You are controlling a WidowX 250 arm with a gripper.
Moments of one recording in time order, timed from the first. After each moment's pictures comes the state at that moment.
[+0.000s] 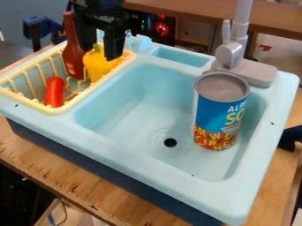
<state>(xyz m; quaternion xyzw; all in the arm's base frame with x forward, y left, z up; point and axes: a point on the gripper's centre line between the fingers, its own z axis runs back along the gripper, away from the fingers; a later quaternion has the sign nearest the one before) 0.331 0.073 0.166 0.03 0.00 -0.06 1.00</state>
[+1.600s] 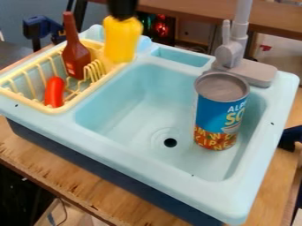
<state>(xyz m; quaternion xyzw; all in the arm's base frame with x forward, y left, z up) 0.327 0.020 0.230 0.08 -0.04 -0.09 0.99</state>
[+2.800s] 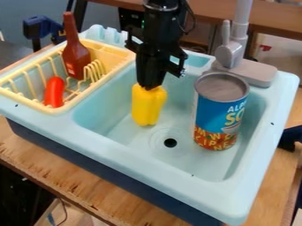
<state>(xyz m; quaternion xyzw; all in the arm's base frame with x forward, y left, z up) 0.324 -0.017 0.141 0.06 0.00 -0.13 0.99</state>
